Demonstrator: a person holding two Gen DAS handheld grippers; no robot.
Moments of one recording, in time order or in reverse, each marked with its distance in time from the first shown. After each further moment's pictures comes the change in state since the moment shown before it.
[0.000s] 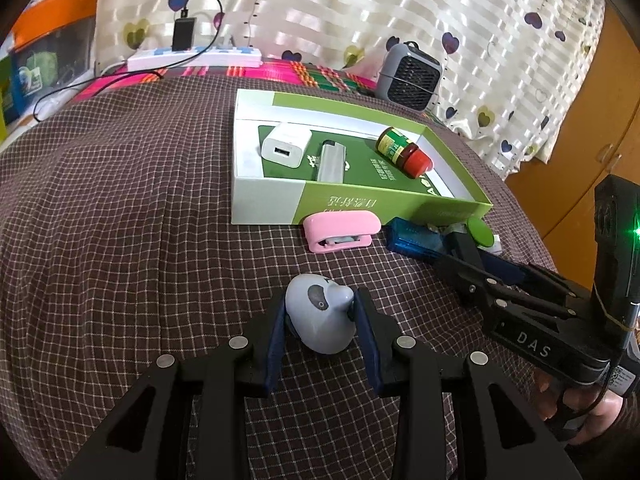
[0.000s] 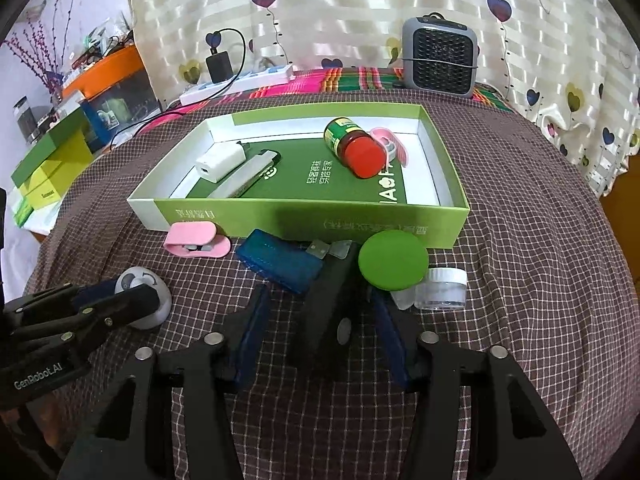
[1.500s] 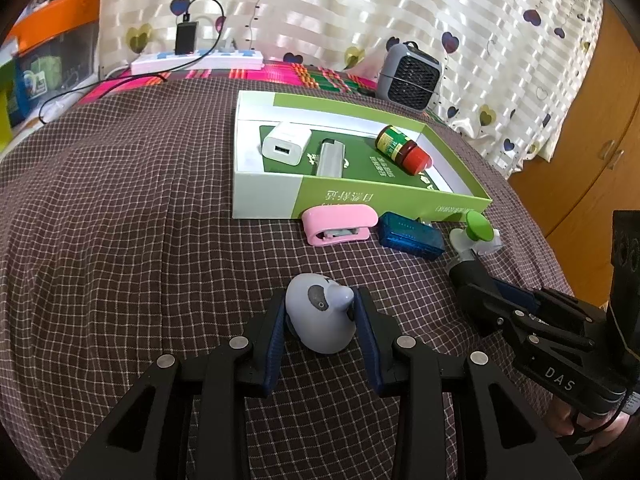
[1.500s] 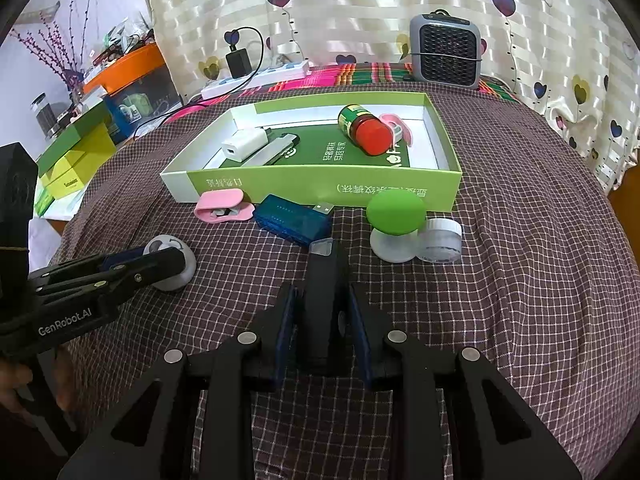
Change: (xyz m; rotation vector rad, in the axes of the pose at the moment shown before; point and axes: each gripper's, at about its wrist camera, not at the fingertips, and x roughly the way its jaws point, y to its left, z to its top) left arm -0.005 -0.002 -0.005 0.007 -0.008 0.019; right arm -0.021 -0.003 -0.022 -0.007 0.011 0.070
